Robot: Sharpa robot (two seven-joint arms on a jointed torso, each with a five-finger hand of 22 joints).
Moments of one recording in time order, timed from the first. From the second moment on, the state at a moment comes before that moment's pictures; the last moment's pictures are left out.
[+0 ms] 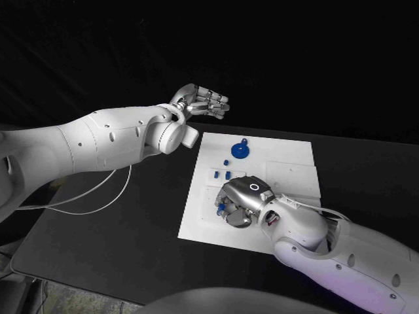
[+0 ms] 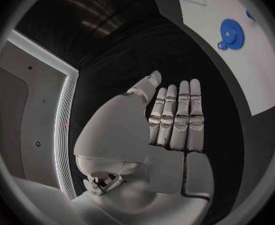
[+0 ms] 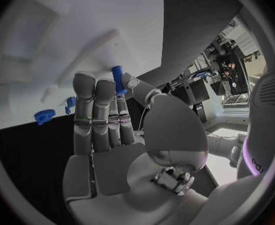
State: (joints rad) left arm 1.32 -0.70 -0.13 1.19 -0.22 -0.33 0.31; left_hand 1.42 -0.08 0.24 -0.08 0.17 1.07 0.14 0.07 0.07 1.14 0.13 0.06 0.06 1.16 0.12 0.07 0.07 0.09 1.02 0.10 0.07 0.56; right arm 0.92 -0.51 0.03 1.59 -1.94 -0.22 -0.27; right_hand 1.19 -0.11 0.68 -0.22 0.05 1.27 0.07 0.06 0.10 1.38 0.00 0.07 0.07 1.45 -0.07 0.76 0.78 0.11 1.47 -0.09 0.57 1.06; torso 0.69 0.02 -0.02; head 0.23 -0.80
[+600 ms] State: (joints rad) left arm 1.32 -0.70 -0.13 1.18 -0.19 -0.32 0.30; left_hand 1.42 -0.08 0.24 -0.08 0.17 1.07 0.14 0.07 0.07 1.14 0.13 0.06 0.06 1.16 0.12 0.07 0.07 0.09 1.02 0.10 0.07 0.56; right arm 0.91 -0.51 0.02 1.59 -1.92 -0.22 -0.27; right_hand 1.18 -0.14 0.49 -0.19 0.16 1.16 0.08 0.07 0.07 1.35 0.02 0.07 0.07 1.45 -0.07 0.76 0.77 0.12 1.47 -0.09 0.56 1.06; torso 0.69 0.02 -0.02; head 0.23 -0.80
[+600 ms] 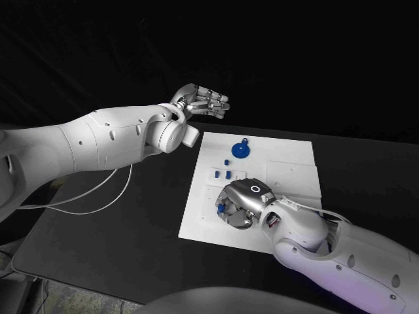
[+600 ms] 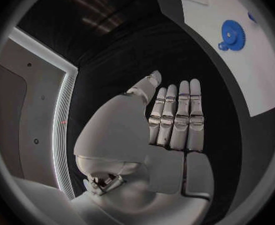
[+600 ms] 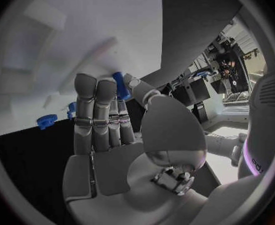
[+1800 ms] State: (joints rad) left arm 1.32 -0.70 -0.13 1.17 -0.19 -0.32 0.30; left_hand 1.42 -0.08 0.24 -0.08 0.17 1.07 0.14 0.07 0.07 1.14 0.13 0.06 0.06 1.16 0.12 0.07 0.07 0.09 1.02 0.10 0.07 0.56; right arm 0.92 -0.61 0.07 1.68 -1.83 -0.35 -0.27; right_hand 1.24 -0.16 0.10 0.02 0.05 1.02 0.08 0.07 0.07 1.29 0.03 0.12 0.07 1.46 -0.06 0.77 0.76 0.15 1.46 -0.08 0.57 1.01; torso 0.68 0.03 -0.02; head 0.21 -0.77
